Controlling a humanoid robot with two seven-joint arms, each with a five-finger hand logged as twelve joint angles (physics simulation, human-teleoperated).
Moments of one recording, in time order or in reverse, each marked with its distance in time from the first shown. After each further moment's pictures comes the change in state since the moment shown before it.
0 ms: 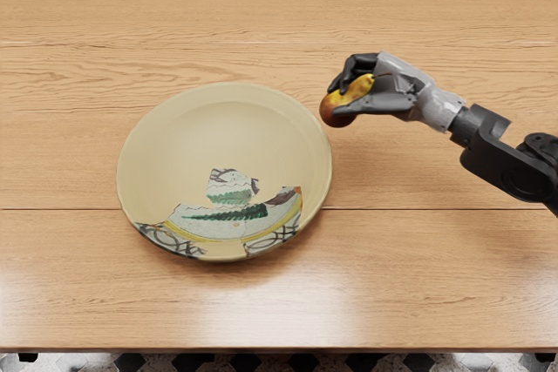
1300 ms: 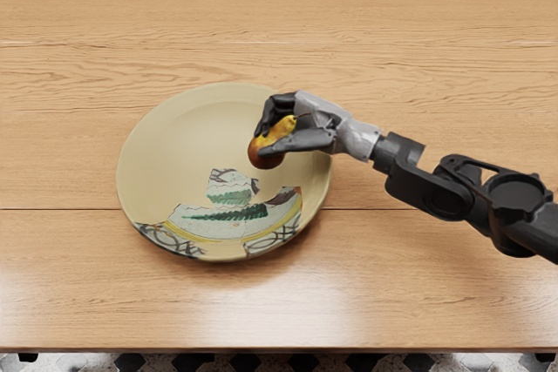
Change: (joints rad) left arm 0.000 0.000 0.000 0.000 0.000 0.000 0.000; right arm -0.007 0.216 -0.058 -0.003 -0.047 -0.083 -0.047
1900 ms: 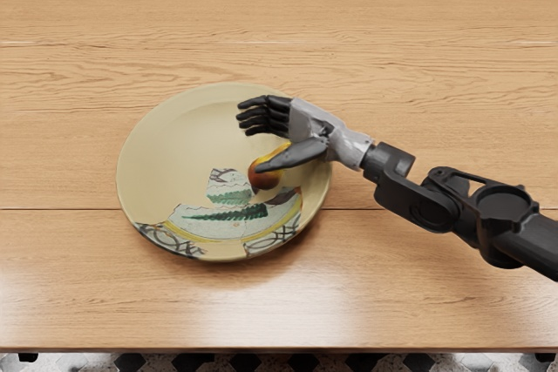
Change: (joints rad) left arm 0.000 0.000 0.000 0.000 0.000 0.000 0.000; right arm -0.032 0.037 0.011 0.002 0.008 -0.086 -0.017
